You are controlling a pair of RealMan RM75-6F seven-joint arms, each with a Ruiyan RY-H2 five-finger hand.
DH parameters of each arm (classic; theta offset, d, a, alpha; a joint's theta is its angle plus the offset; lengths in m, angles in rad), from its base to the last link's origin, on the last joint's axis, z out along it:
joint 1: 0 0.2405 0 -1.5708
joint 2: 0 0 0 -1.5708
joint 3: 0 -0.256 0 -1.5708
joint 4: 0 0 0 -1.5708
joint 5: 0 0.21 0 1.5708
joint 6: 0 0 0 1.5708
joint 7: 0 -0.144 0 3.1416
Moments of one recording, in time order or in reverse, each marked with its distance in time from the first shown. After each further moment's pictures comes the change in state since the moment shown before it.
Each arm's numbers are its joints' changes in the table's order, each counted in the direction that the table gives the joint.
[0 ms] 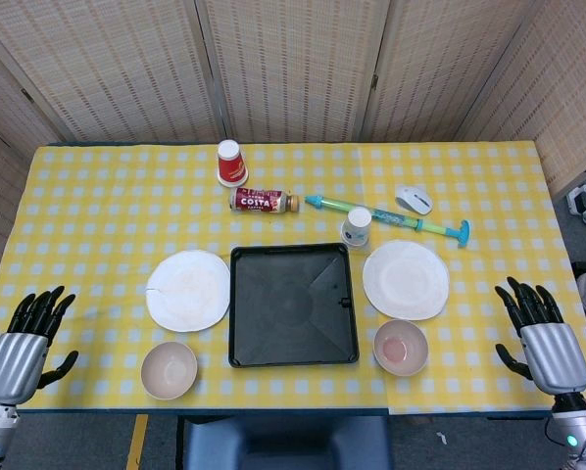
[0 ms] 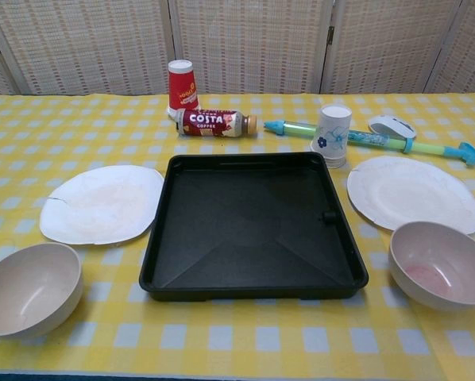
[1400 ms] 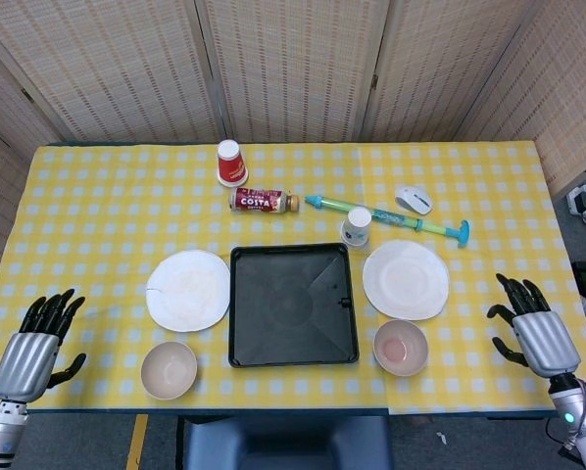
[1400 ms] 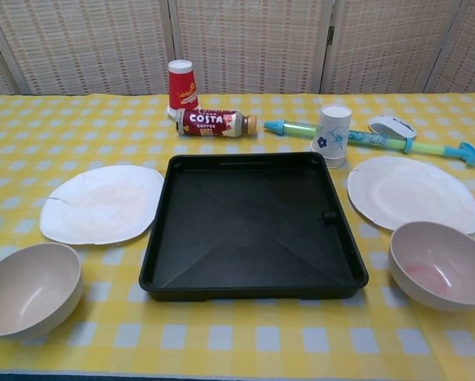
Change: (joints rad) left arm -0.018 0.006 -0.007 0.064 -0.052 0.072 -0.061; right arm 0.083 -0.118 0.008 -0.338 -0.037 0.100 -0.219
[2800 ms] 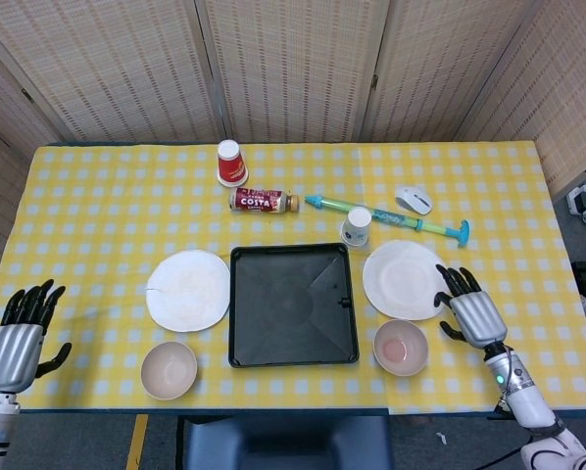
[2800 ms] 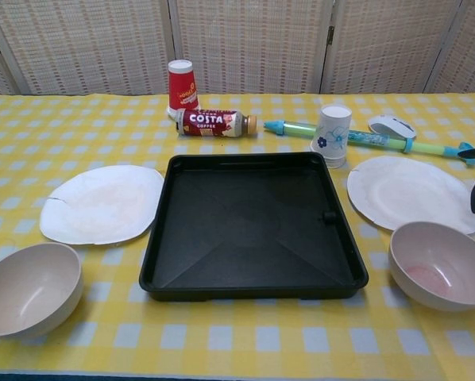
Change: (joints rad) left arm -0.004 -0.002 0.047 -0.007 -0.094 0.001 -0.025; right arm 0.175 -0.286 -0.013 -0.267 0.031 0.169 0.002
